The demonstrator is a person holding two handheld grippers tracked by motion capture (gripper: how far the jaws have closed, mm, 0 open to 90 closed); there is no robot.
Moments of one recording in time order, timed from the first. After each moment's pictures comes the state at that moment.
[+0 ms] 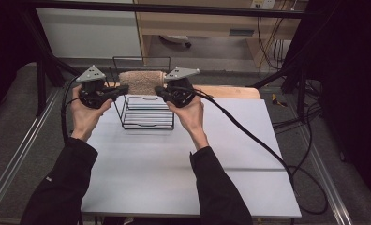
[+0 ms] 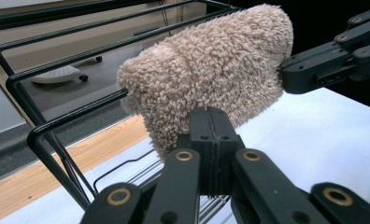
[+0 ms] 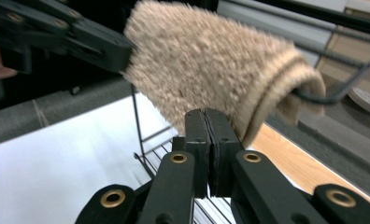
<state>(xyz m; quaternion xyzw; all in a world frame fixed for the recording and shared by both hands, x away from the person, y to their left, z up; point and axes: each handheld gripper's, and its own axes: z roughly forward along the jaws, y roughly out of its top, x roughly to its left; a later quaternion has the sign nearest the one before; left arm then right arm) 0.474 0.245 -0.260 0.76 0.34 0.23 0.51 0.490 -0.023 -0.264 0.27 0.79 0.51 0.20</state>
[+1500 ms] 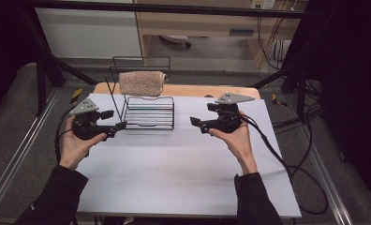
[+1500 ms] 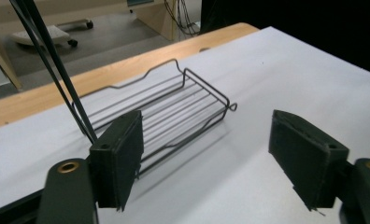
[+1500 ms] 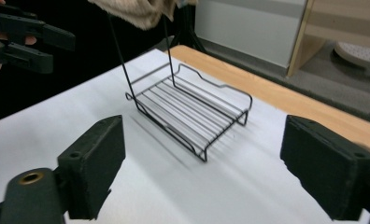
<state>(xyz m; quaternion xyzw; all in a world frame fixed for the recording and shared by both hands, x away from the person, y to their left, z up) 0.419 0.268 -0.326 0.78 0.37 0.19 0.48 0.434 -0.148 -0.301 0.34 0.77 0.51 0.17</state>
